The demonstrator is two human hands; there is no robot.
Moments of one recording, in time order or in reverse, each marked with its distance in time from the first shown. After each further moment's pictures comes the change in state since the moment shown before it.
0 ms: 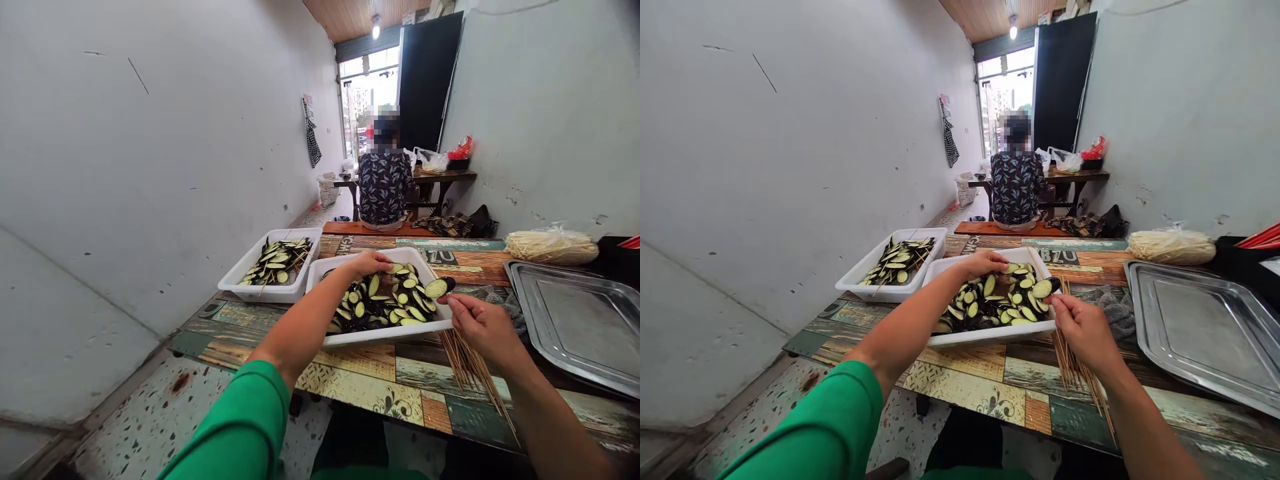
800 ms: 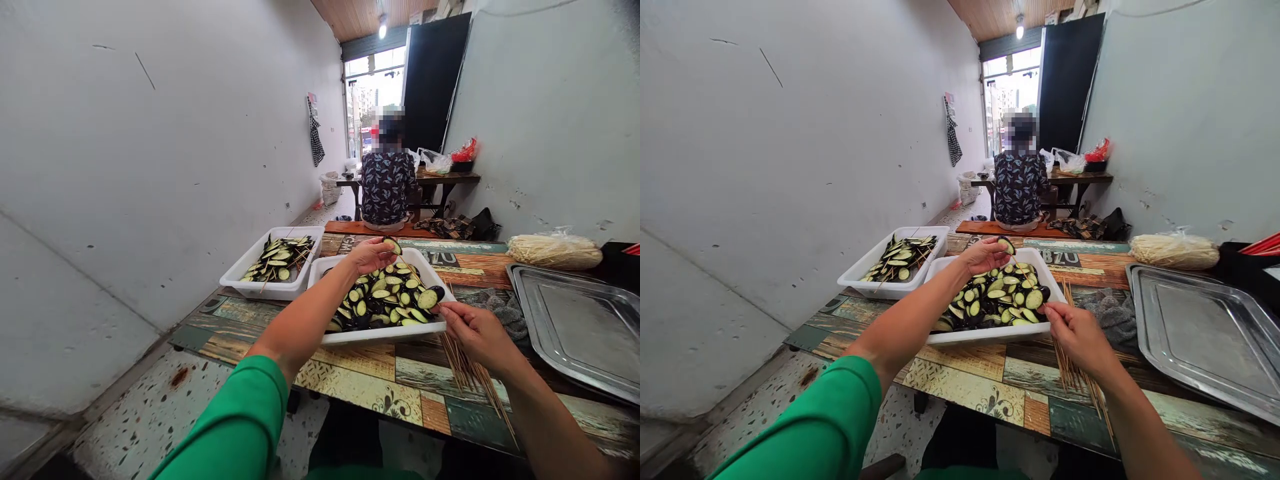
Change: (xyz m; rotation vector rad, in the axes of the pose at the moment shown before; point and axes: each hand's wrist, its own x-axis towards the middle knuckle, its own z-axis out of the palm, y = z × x) left_hand -0.004 0.019 0.003 -0.759 0.005 0.103; right_hand 0.000 -0.002 0.003 -0.031 -0.154 -0.029
